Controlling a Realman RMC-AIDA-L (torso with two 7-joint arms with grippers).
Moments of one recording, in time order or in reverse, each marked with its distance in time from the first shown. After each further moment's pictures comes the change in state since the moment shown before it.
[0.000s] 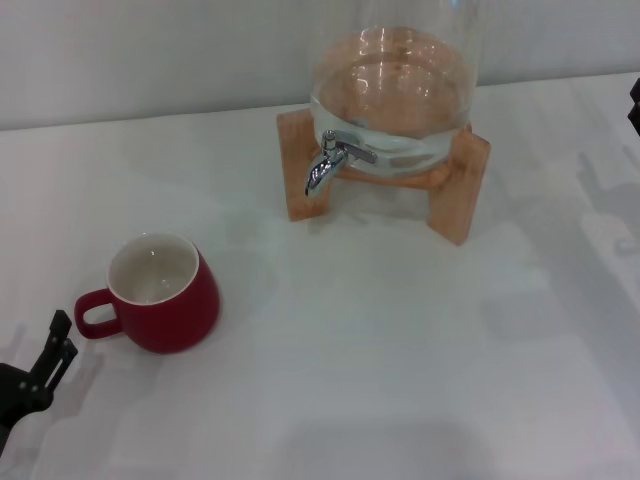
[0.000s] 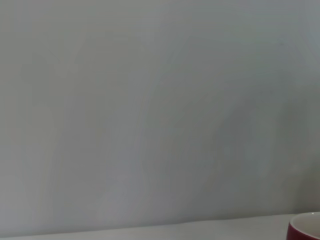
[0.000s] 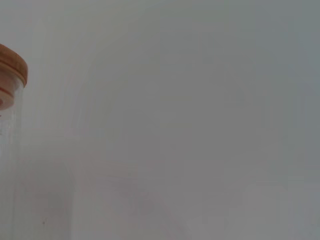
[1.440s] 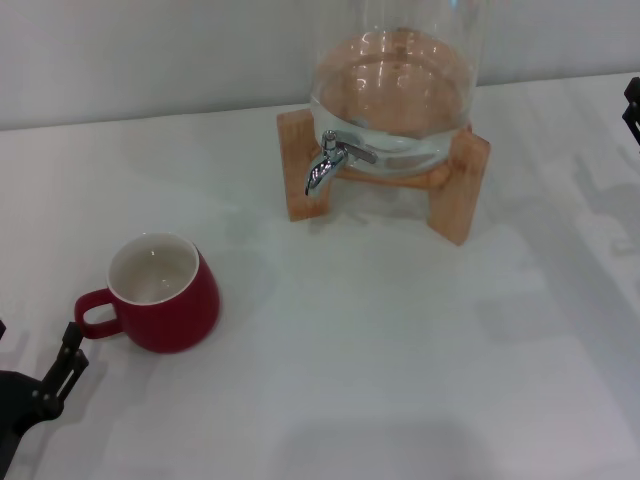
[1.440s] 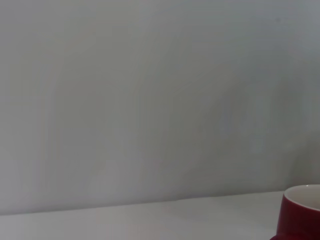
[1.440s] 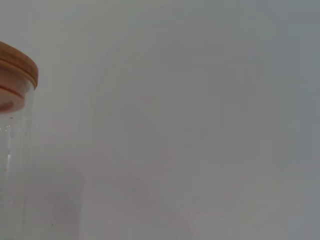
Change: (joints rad) left arm -0.005 0.003 0.022 -0.001 -0.004 -0.054 0.002; right arm 0.001 0.002 -0.014 0.000 0.000 -0.009 0.000
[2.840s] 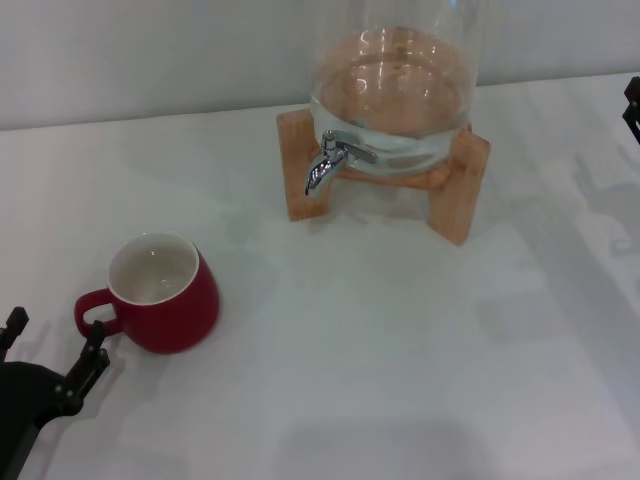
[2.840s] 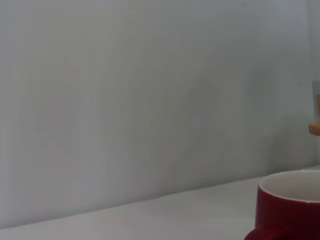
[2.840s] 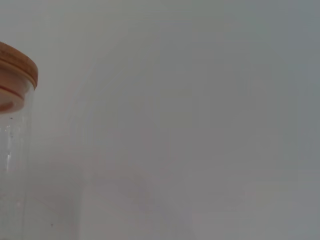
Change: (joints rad) left arm -0.034 0.002 0.027 -0.006 0.013 -0.029 0.075; right arm 0.001 0.000 0.000 -0.001 0.000 0.000 0.000
